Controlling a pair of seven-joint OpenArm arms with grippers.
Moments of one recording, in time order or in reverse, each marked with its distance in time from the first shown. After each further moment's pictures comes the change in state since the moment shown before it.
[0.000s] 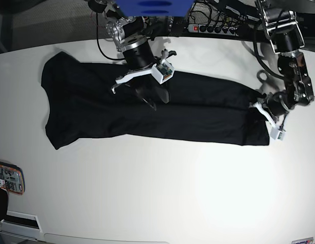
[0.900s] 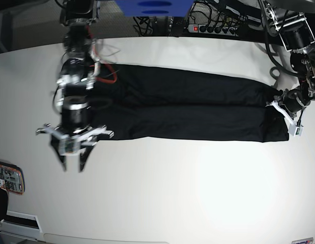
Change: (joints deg) left arm 2.8 -3.3 -5.3 1.9 0.1 0.4 0.5; right arm 18.5 -4.4 39.4 -1.3 28.9 5.2 0.3
